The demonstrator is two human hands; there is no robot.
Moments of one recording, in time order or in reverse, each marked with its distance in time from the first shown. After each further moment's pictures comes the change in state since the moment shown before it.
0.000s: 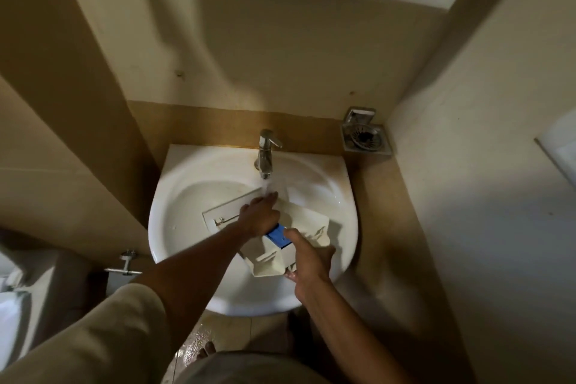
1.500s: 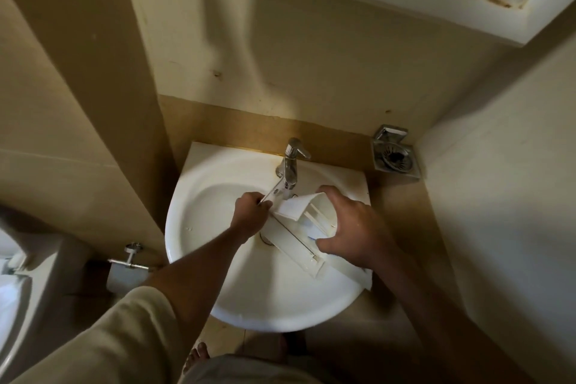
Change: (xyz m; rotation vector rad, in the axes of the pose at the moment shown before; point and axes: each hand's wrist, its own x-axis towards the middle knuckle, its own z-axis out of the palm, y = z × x) left_hand 0.007 -0.061 -0.011 -0.751 0.385 -0.253; right_hand -0.025 -0.116 0.016 -1.664 -0.289 -1.101
